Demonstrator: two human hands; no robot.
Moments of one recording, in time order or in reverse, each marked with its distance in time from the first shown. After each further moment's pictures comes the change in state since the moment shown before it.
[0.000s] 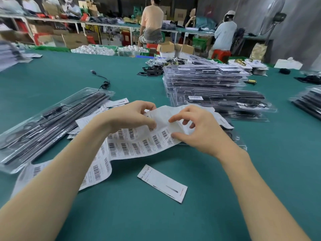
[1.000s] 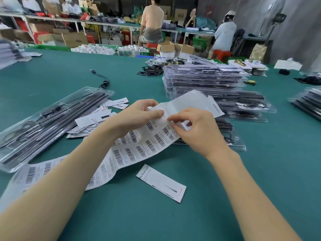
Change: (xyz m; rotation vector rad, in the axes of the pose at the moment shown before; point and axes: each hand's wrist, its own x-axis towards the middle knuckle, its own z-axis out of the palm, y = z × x) left_hand 0.012 -0.004 0.020 -0.207 0.155 0.055; right_hand -0.001 0.001 0.014 0.012 0.211 -0.064
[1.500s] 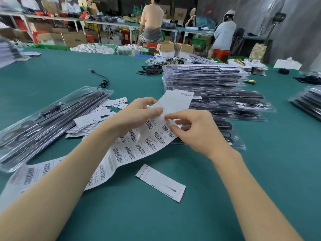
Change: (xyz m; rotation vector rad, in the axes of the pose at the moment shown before) left_hand 0.000 0.001 0.001 -0.037 0.029 0.000; right_hand -0.002 0.000 -0.002 0.168 -0.090 0.105
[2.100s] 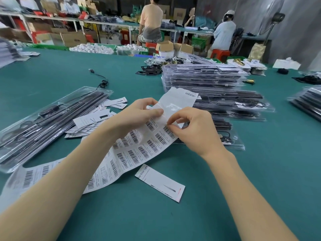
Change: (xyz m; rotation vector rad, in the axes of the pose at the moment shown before) left_hand 0.000 0.000 0.003 -0.038 -0.005 -0.002; right_hand 0.000 -0.005 0.005 -0.069 0.107 0.028
